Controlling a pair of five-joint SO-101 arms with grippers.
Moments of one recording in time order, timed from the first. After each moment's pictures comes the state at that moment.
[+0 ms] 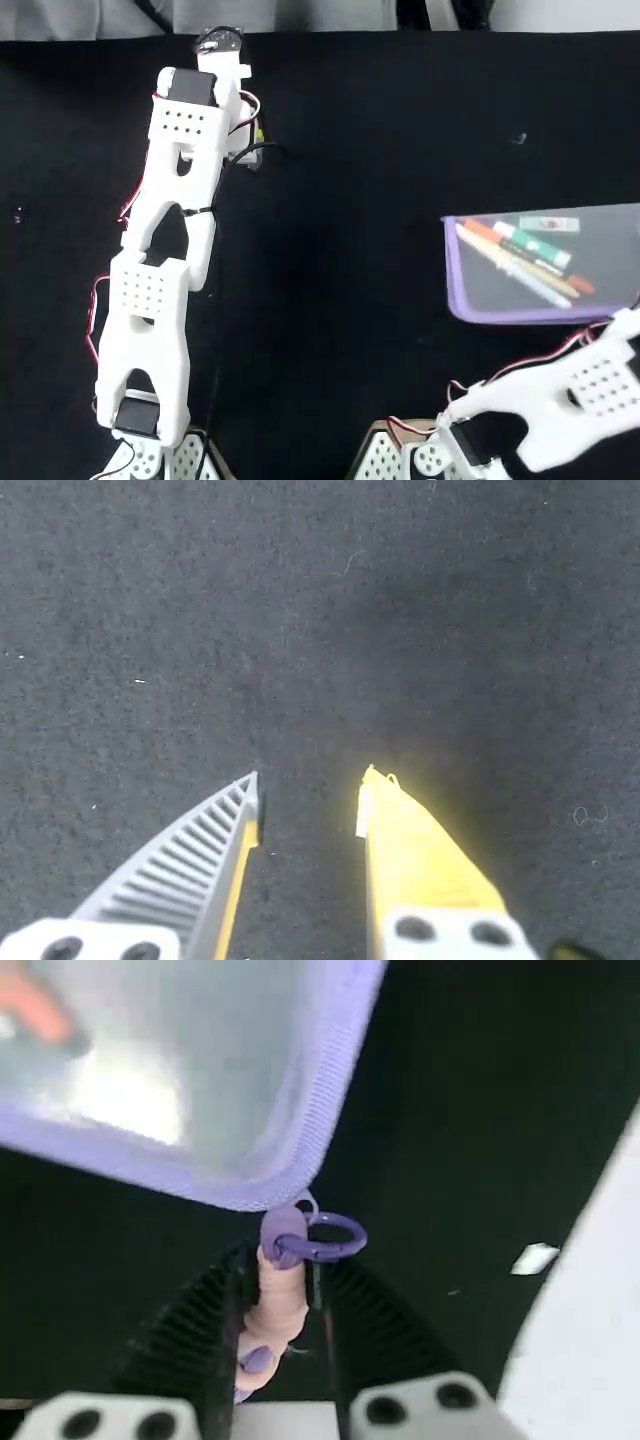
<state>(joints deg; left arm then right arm) 5.5 44.2 -64.3 100.4 7.8 64.8 30.5 -48.0 99.5 84.0</state>
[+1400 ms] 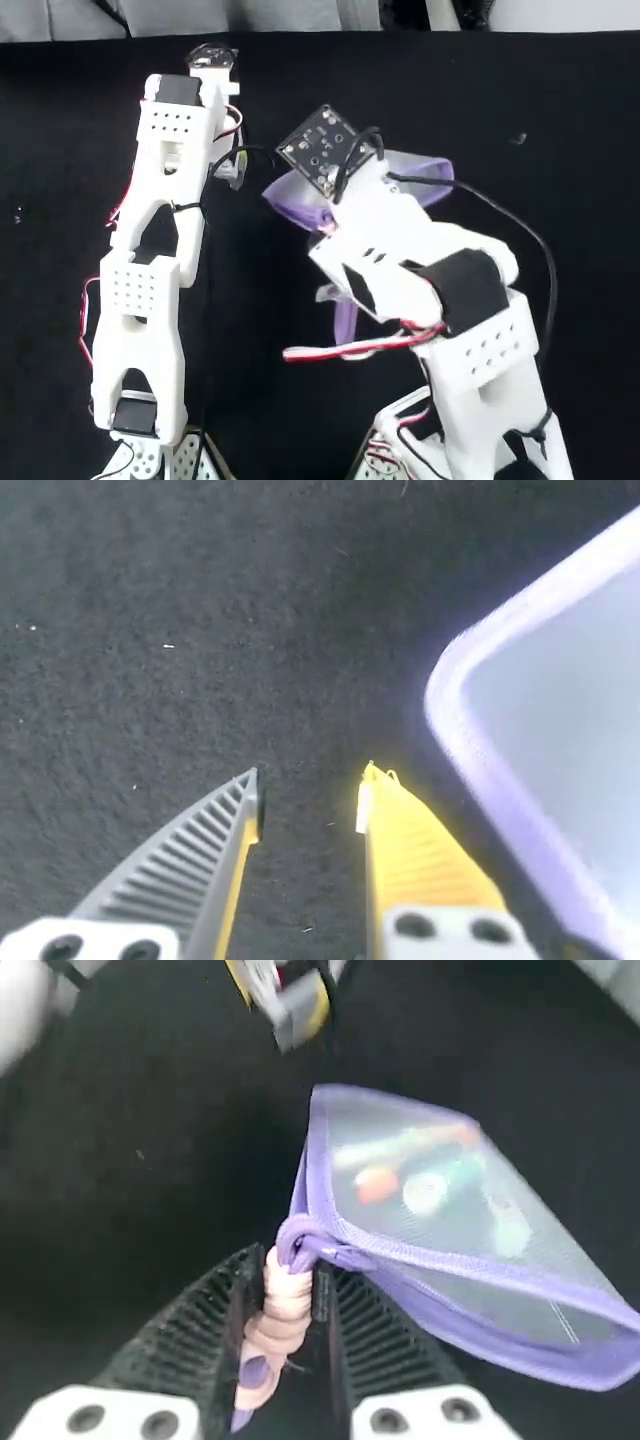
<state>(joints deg) 2.1 44.2 -56.8 100.3 -1.3 -27.7 -39.8 8.8 89.9 15.8</state>
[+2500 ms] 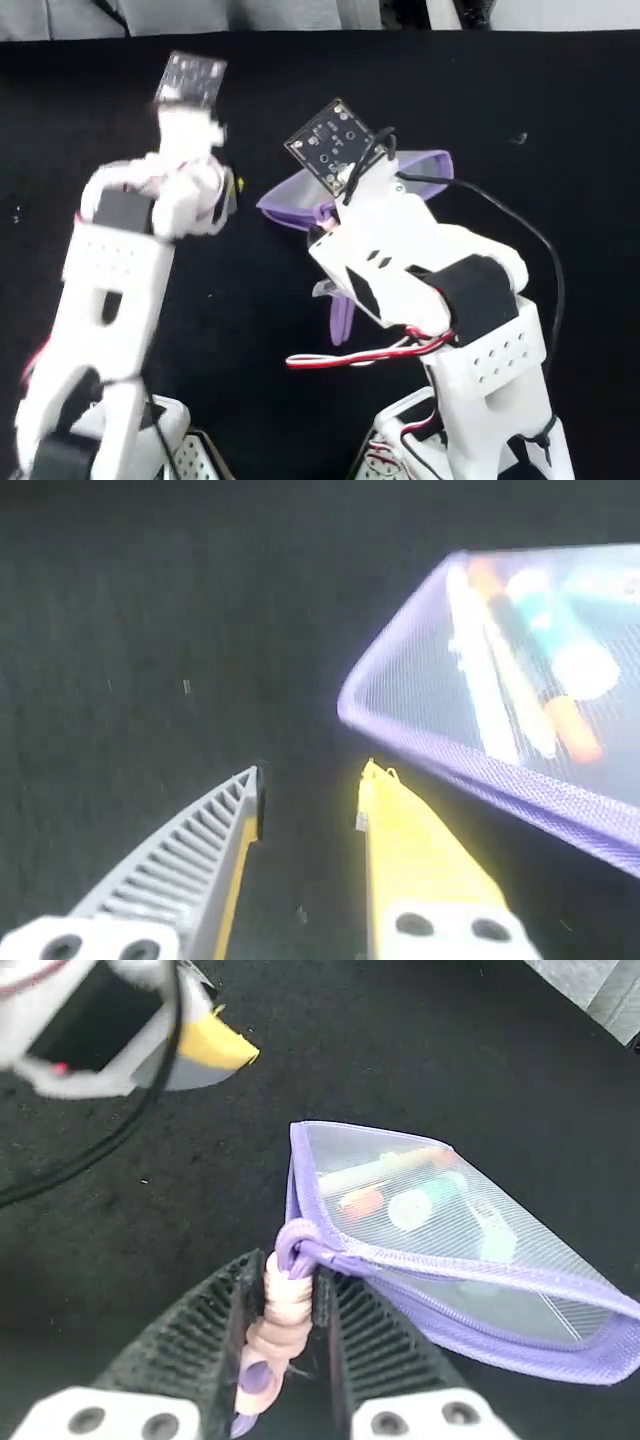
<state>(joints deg) 6.2 -33.7 23.9 62.5 -6.0 -27.0 -40.1 7.7 89.9 14.4</state>
